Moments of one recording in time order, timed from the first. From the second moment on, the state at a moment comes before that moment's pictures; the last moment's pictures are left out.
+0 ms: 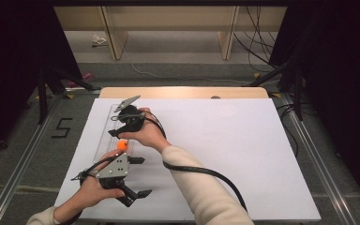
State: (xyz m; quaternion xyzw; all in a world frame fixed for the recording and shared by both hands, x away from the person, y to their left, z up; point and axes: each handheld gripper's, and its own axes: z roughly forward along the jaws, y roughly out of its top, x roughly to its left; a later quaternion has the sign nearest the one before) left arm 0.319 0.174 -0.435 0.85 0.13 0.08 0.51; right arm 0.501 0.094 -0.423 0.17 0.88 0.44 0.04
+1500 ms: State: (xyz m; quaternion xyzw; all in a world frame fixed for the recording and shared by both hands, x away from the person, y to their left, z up) left arm 0.319 0.175 -0.435 0.85 0.14 0.09 0.51; right arm 0.489 0.022 -0.416 0.20 0.86 0.46 0.08
